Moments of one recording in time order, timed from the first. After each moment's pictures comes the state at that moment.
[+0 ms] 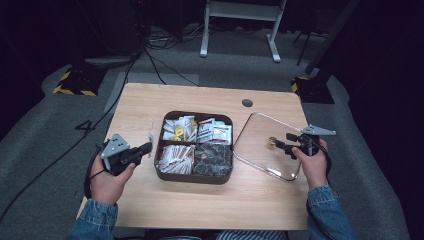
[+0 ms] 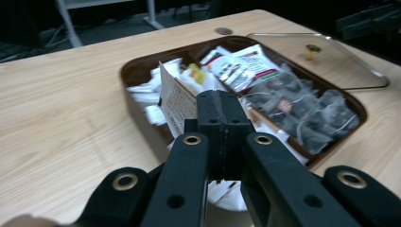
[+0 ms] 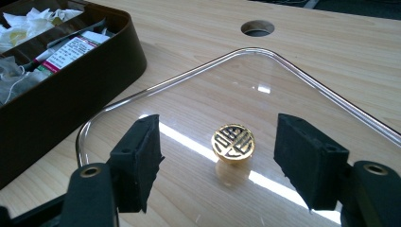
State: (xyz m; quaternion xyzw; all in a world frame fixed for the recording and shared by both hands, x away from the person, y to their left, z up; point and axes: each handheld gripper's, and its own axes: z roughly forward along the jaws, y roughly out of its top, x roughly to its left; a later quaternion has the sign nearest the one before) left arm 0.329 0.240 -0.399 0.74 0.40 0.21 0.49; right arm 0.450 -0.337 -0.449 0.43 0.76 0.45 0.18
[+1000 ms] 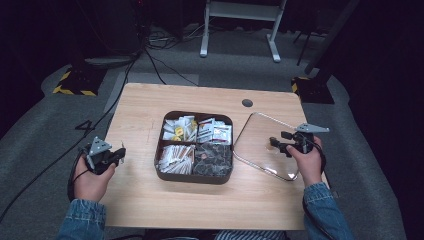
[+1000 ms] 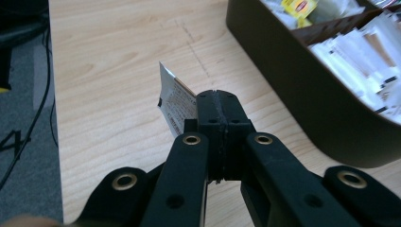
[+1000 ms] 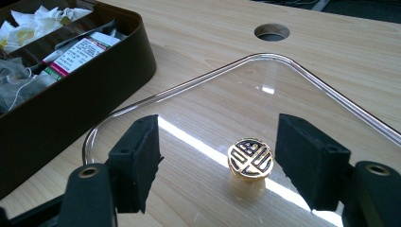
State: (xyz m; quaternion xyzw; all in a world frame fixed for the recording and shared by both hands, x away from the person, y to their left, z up) left arm 0.346 0.298 -0.447 0.75 0.51 0.22 0.37; right arm 0.457 -0.322 -0.449 0.42 0.77 0.45 0.17
